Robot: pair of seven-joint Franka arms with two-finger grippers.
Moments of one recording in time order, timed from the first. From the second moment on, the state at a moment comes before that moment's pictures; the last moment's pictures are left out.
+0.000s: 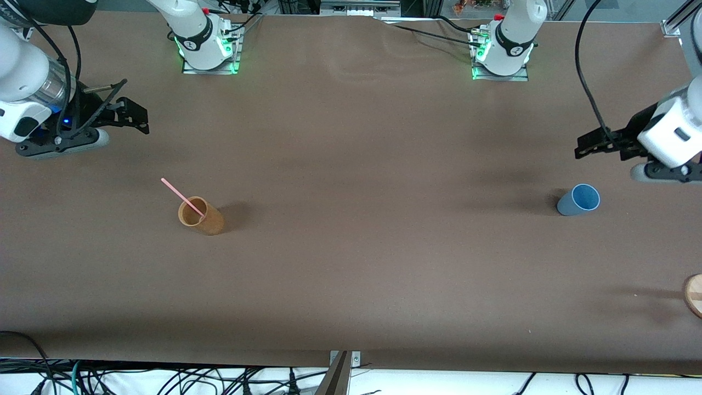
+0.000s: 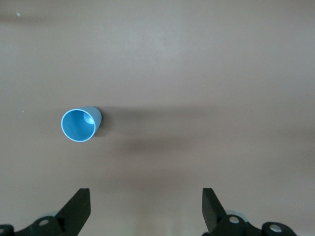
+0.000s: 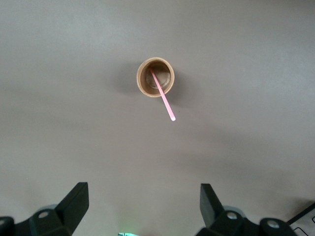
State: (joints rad) left arm -0.04 0.18 0.02 -1.50 -0.03 1.52 -0.02; right arm 0.01 0.03 0.12 -1.65 0.01 1.58 -0.09
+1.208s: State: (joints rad) left arm 0.03 0.26 0.05 -2.06 0.06 2.29 0.23; right arm 0.01 0.19 0.17 -1.81 0.00 1.84 -0.53
